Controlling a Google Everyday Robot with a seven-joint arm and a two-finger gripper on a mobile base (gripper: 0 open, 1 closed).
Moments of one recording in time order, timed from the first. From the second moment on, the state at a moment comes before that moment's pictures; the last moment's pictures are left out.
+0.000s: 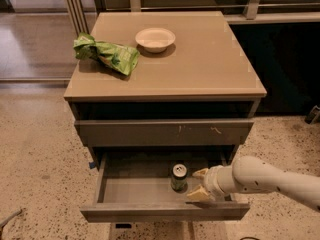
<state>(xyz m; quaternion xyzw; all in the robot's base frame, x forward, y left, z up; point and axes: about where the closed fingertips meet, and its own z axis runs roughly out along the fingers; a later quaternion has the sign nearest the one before) 0.492 -0.131 0.473 -0.51 0.80 0.17 0.28</state>
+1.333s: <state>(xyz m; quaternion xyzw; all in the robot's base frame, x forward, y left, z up) 0.538 -0.103 0.430 -0.50 0.77 0.19 0.35</state>
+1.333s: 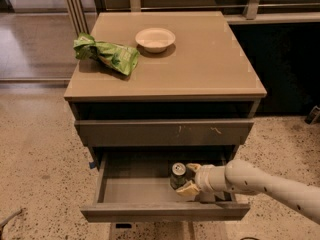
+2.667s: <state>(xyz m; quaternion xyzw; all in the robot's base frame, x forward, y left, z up) 0.560 -0.066 0.416 -0.50 0.74 0.23 0.39</state>
